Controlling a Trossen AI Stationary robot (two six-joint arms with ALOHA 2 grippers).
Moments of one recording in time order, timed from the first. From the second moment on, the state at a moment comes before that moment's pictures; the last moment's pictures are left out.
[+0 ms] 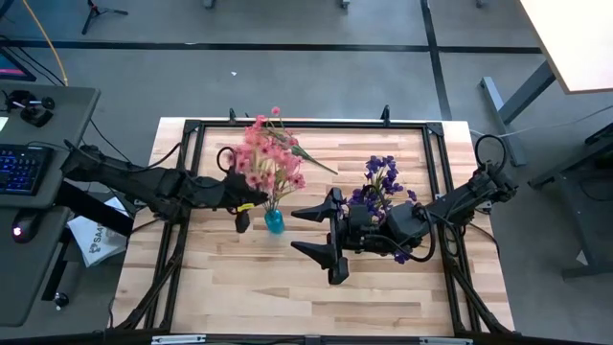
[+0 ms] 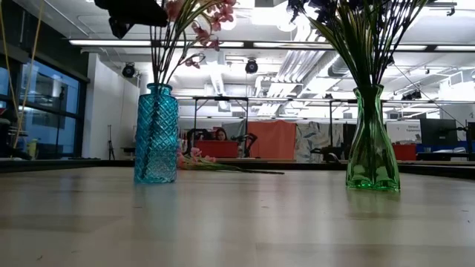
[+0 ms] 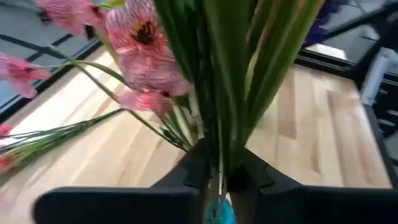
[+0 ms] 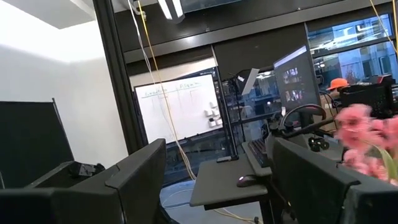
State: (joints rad) left arm -0.25 0.99 0.83 -0.36 -0.43 -0.37; right arm 0.47 1.66 1.47 0.57 0.46 0.06
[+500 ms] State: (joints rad) left arm -0.28 0.87 0.83 -0.48 -0.20 -0.50; right arm 0.45 1.66 1.47 0.60 0.46 0.04
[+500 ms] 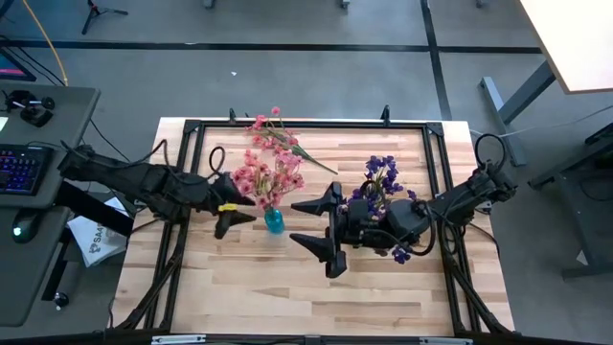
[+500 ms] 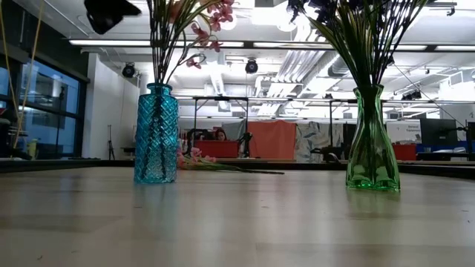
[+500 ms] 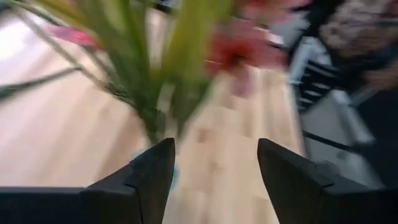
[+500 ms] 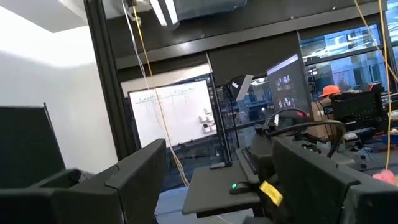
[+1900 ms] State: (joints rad) left arm -0.27 0.86 1.04 -0.26 -0.88 -0.36; right arm -0.68 2.13 2.08 -0.77 -0.43 0.31
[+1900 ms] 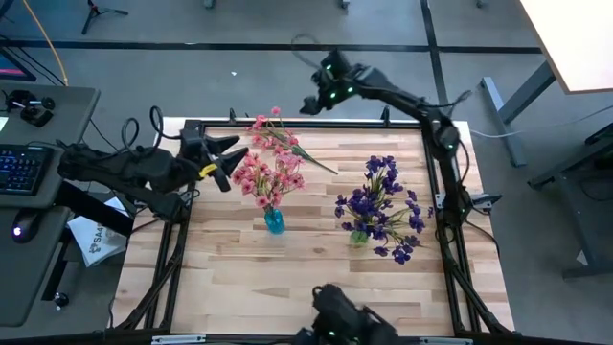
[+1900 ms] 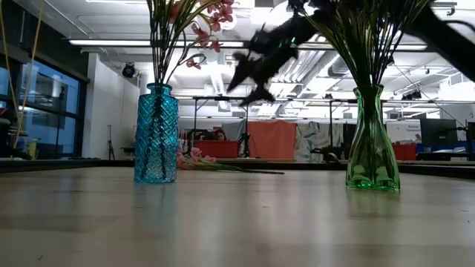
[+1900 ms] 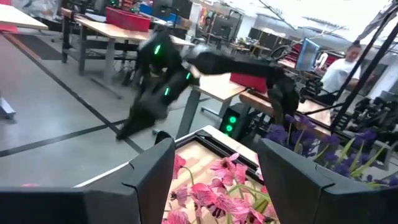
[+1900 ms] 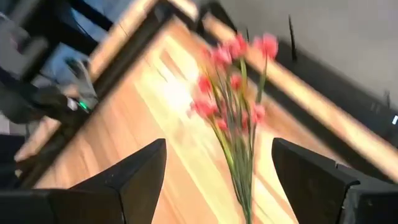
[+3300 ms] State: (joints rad) left arm -0.27 0.75 1.04 -0.26 -0.87 -0.31; right arm -0.41 2.42 2.08 -1.00 0.09 0.22
